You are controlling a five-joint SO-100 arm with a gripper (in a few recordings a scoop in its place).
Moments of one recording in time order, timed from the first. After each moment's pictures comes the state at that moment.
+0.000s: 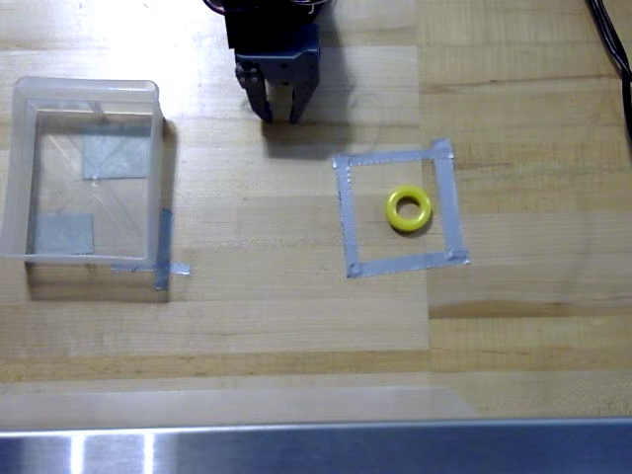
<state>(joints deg) -1.6 186.1 176.9 80.6 93.9</state>
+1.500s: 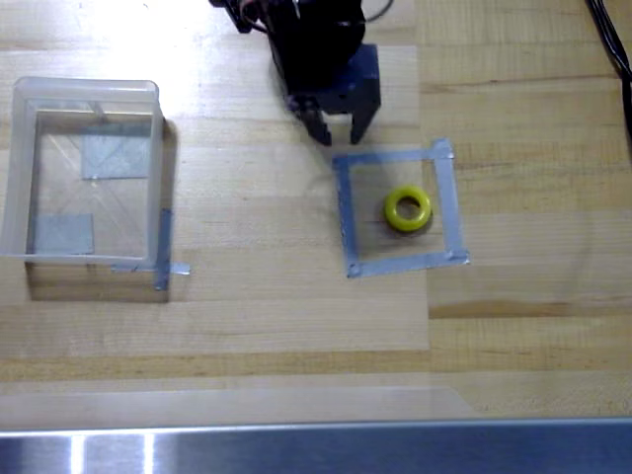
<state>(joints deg) -20.5 126.4 128.8 72.1 108.5</state>
